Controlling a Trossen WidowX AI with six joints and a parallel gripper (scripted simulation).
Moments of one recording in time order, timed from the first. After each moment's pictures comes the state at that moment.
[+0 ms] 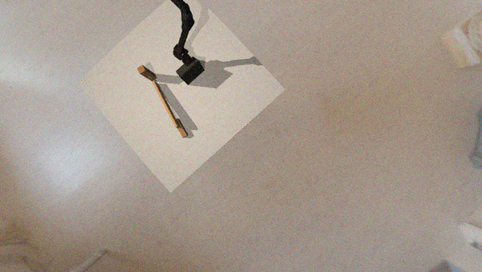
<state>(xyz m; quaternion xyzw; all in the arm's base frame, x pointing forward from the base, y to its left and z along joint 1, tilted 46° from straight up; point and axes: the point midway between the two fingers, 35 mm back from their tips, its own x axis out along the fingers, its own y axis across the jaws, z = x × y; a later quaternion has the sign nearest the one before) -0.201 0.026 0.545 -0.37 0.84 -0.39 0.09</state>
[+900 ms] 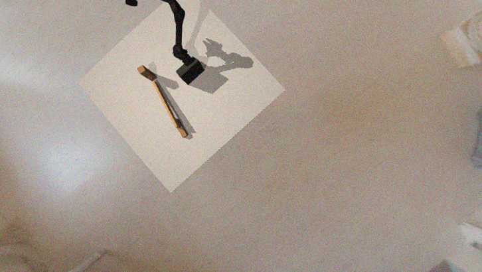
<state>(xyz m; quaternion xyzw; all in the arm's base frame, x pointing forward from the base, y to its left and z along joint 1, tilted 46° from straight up) -0.046 -0.141 0.559 -0.56 0.71 -0.37 0.21</state>
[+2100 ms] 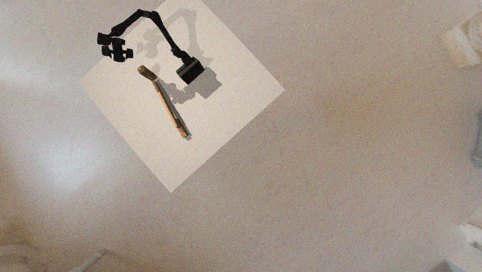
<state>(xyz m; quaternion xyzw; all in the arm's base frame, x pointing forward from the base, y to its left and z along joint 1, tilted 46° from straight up) 0.335 -0.154 0.340 -0.70 0.53 -0.08 0.47</state>
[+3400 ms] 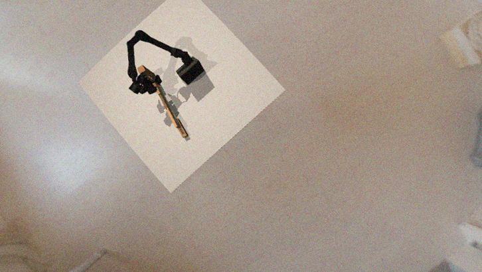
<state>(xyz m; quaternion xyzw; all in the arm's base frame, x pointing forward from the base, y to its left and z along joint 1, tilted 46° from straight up) 0.333 -0.087 0.047 -0.59 0.71 0.17 0.35</state>
